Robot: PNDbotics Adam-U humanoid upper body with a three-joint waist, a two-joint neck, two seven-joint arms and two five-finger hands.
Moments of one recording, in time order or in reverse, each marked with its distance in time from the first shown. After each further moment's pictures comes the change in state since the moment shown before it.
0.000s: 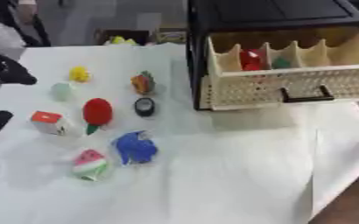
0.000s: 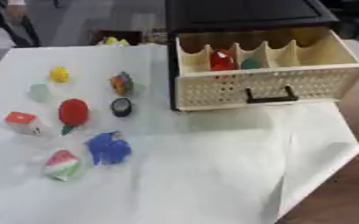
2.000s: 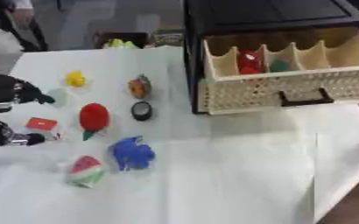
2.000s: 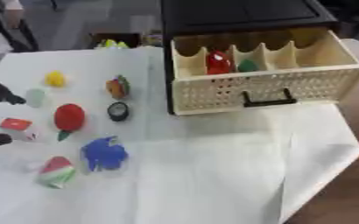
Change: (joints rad) left arm -0.143 -0.133 -0.106 0.306 -0.247 0.177 -0.177; right arm 0.003 0.026 -0.016 0.000 -0.014 0.011 0.024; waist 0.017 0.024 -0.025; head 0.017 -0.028
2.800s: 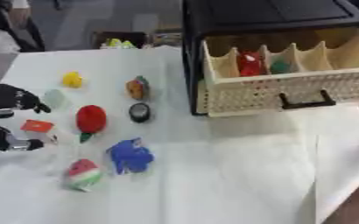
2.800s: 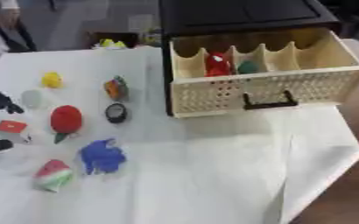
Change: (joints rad) left arm -0.038 -0.036 0.022 0.115 -0.059 -0.019 0.003; right arm -0.008 0.004 -0.003 0.000 0.000 0.008 0.009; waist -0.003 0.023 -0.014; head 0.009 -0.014
